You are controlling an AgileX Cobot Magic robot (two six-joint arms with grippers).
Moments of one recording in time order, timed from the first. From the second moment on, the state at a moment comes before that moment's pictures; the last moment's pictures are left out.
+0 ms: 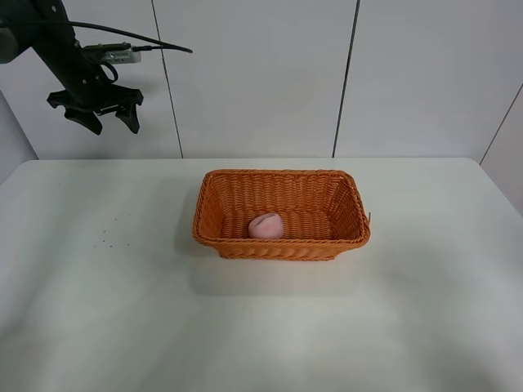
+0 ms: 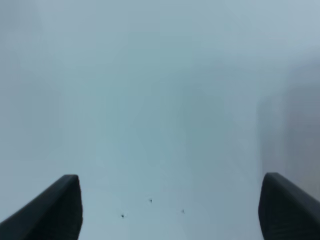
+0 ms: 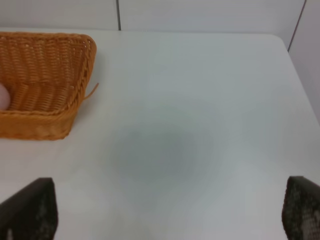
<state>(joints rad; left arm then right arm) -0.02 2.29 -2.30 -0.07 1.17 0.04 -0.01 -0.01 -0.49 0.04 1.02 -0.01</state>
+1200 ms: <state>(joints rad) -0.02 0.76 -0.70 -0.02 1.13 0.02 -0.01 -0.01 -0.49 0.04 1.02 -0.01</state>
